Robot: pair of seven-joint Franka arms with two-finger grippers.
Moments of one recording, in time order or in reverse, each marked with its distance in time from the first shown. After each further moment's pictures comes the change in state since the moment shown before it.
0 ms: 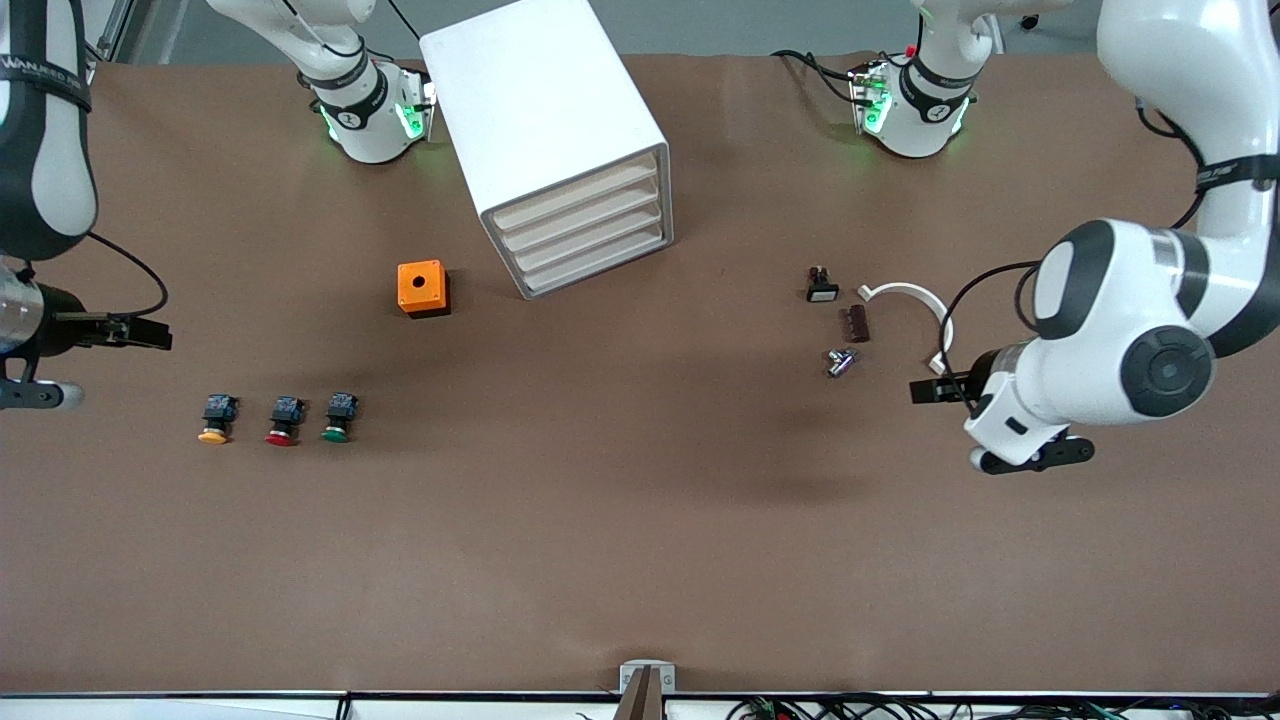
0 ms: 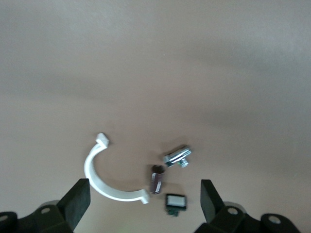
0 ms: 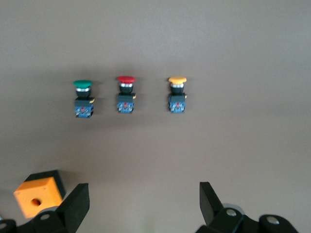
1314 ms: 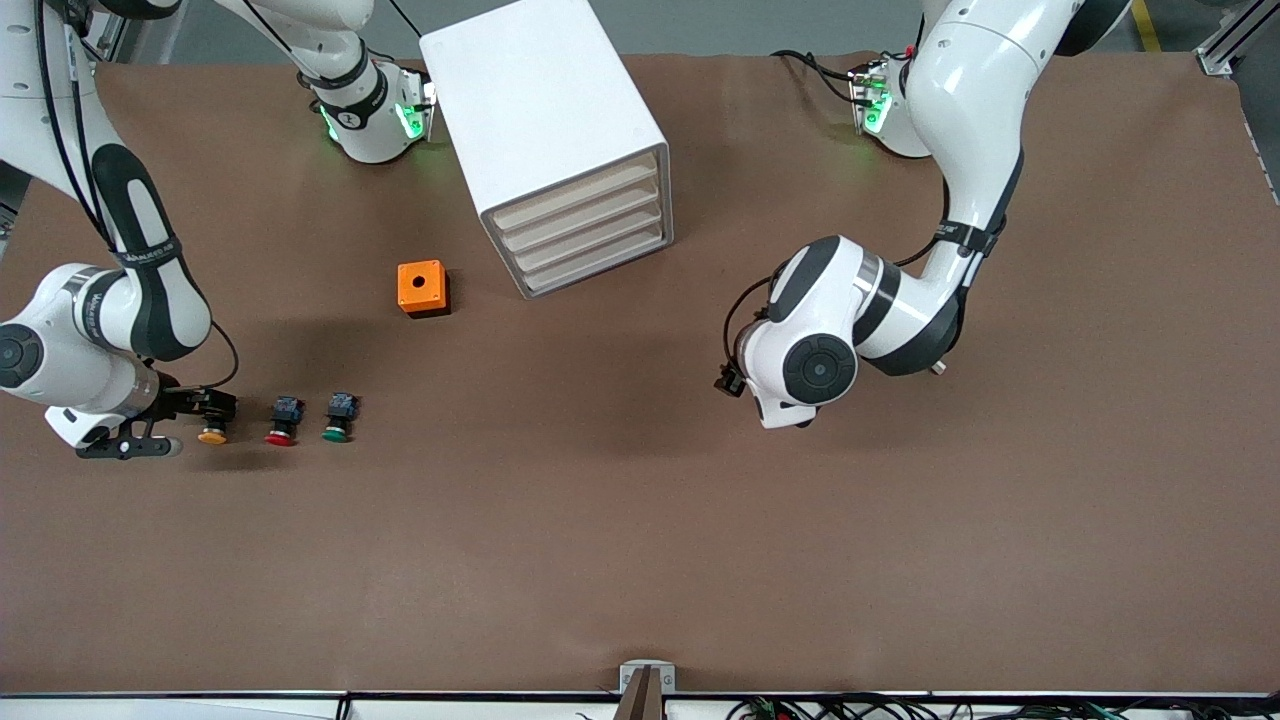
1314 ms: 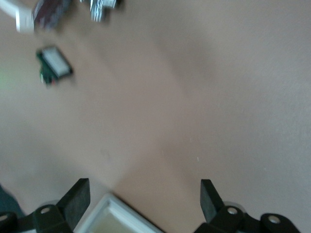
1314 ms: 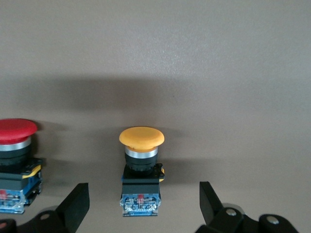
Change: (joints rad) left arm -0.330 0.169 -0.002 0.052 -0.250 0.041 -1.130; right arm -0.151 0.318 -0.001 -0.242 -0.001 0.664 -0.138
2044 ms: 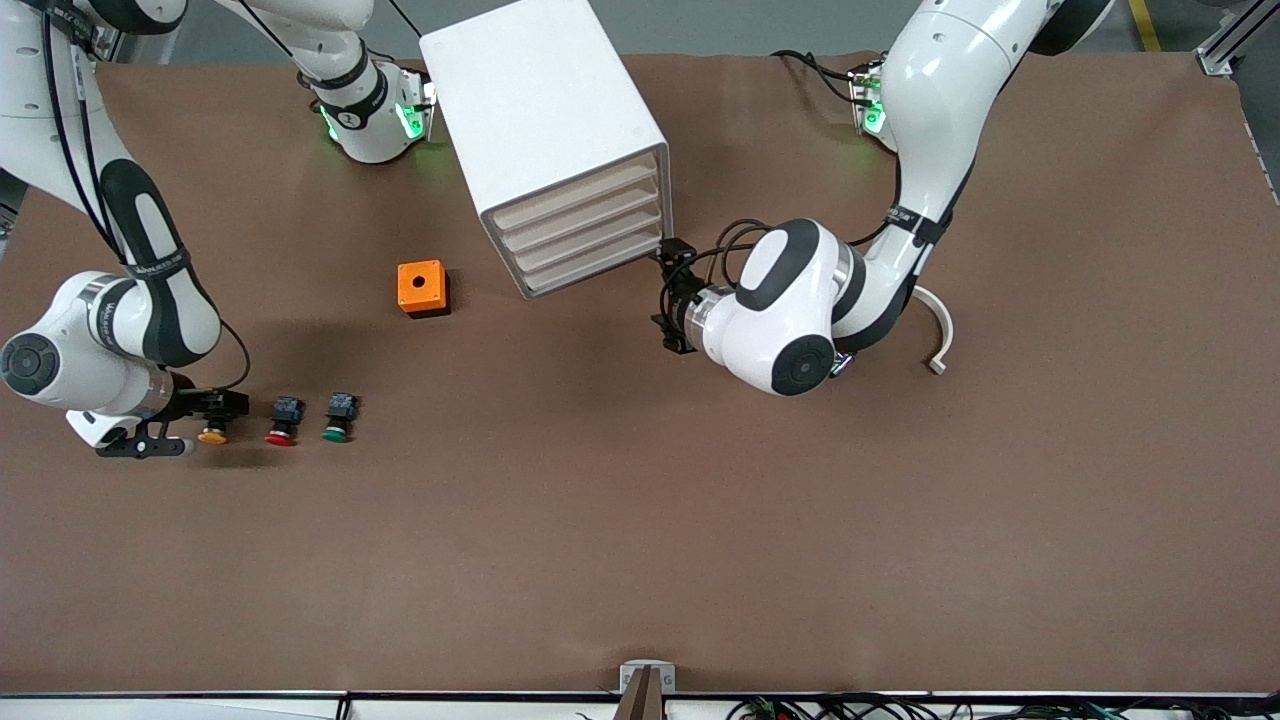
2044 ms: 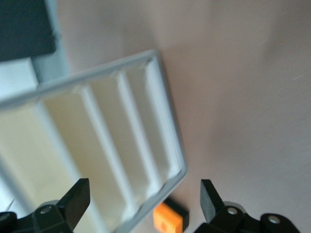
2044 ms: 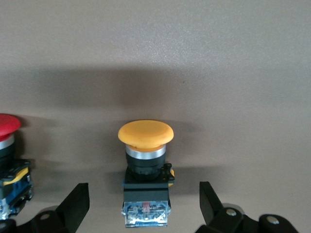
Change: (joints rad) left arm -0.051 0.005 -0.013 0.004 -0.488 -0.015 -0.650; right arm -0.006 0.042 0.000 0.000 0.031 0.005 0.003
